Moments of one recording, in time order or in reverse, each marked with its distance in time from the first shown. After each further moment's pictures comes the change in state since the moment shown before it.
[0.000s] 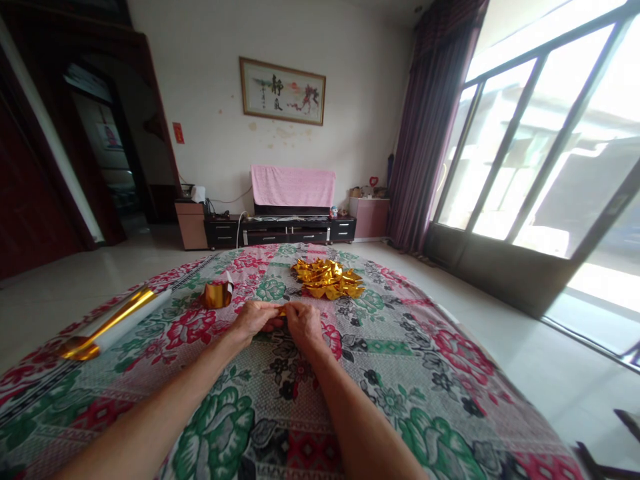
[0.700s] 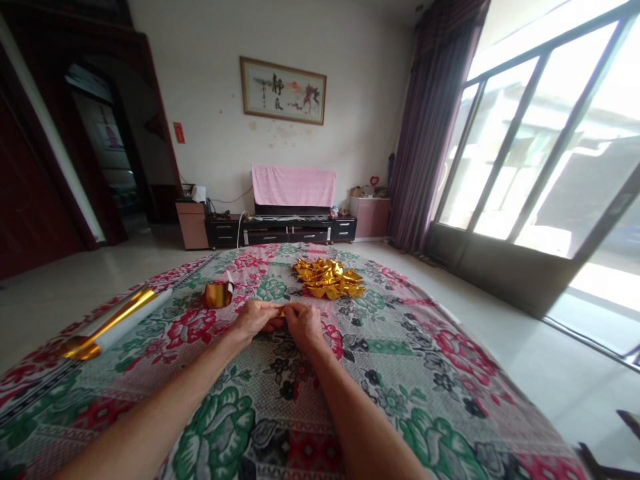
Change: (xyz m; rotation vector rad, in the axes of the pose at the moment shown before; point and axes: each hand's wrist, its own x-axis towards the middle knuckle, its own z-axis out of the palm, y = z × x) left_hand -0.006 0.005 -0.001 0.009 0.006 0.000; right_hand 0.000 0.001 0.001 0.068 -0.018 -0.018
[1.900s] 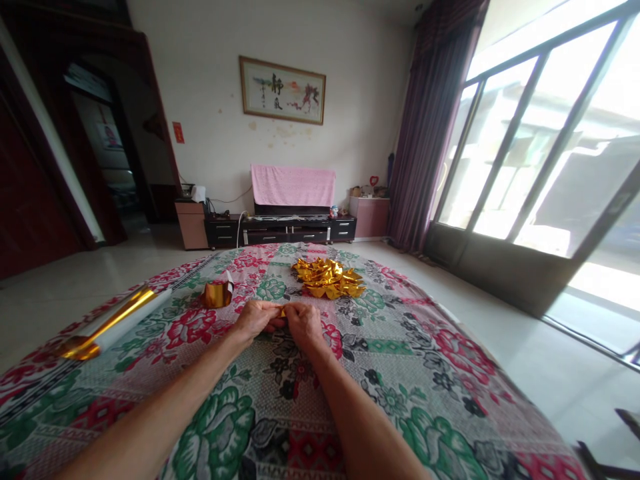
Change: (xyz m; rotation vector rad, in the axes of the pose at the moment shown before) left_hand -0.002 0.003 0.005 -0.019 -0.003 -0.008; right_hand -0.001 -0.004 -0.003 -0.010 -0.033 0.067
